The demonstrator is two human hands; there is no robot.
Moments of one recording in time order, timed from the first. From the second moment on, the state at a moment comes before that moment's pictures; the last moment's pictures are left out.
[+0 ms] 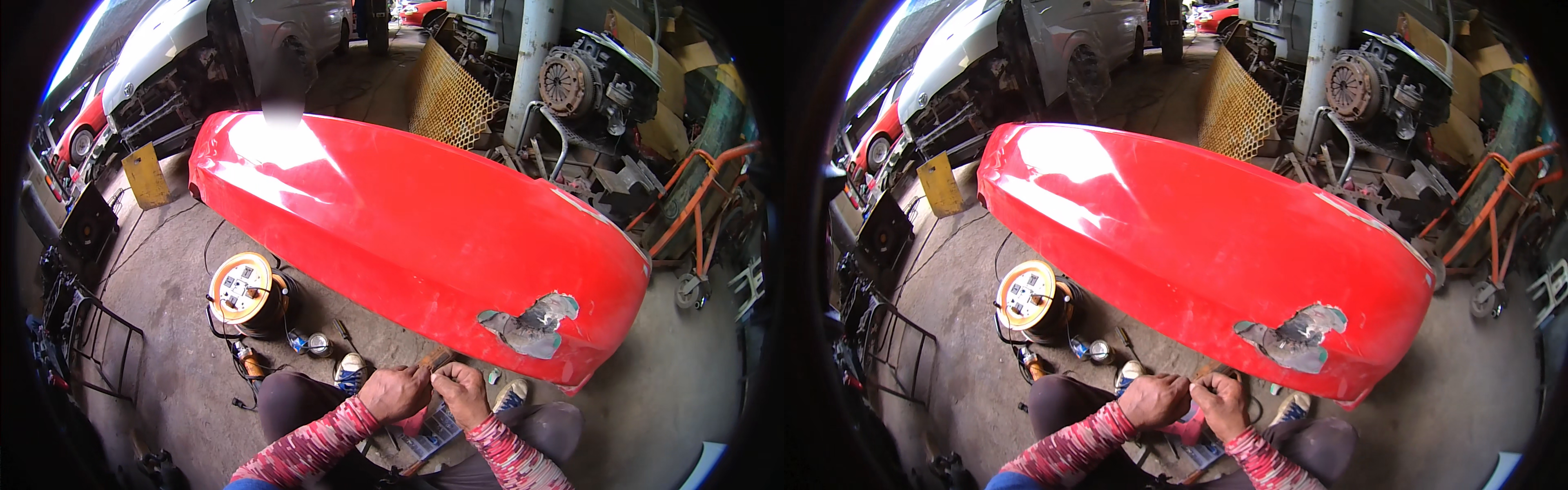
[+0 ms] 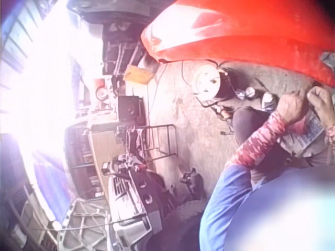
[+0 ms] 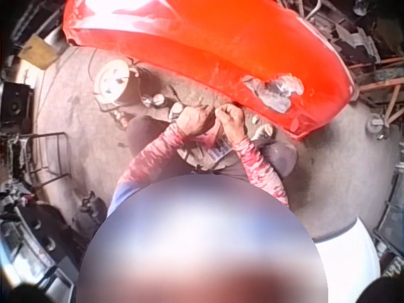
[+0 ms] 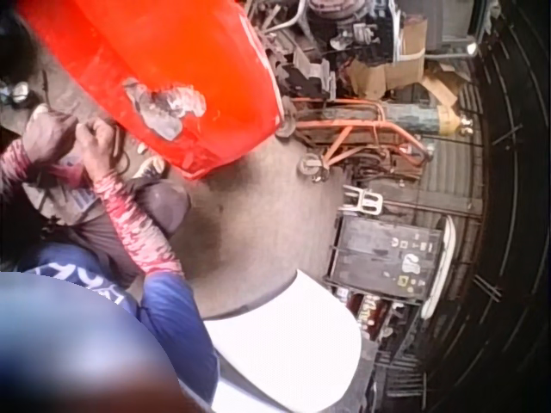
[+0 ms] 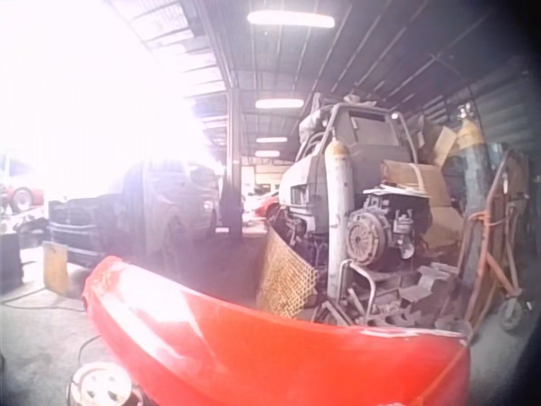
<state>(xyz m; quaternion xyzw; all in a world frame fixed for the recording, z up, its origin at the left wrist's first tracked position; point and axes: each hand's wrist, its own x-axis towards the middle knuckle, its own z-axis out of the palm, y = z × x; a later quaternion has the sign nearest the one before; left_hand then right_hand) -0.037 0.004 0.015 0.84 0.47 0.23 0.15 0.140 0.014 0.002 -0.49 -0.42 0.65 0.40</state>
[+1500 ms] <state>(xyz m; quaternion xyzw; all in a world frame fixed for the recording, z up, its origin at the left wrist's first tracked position) -0.035 0.002 0.015 0.83 0.42 0.29 0.23 0.151 0.009 0.025 -0.46 -0.31 0.74 0.39</state>
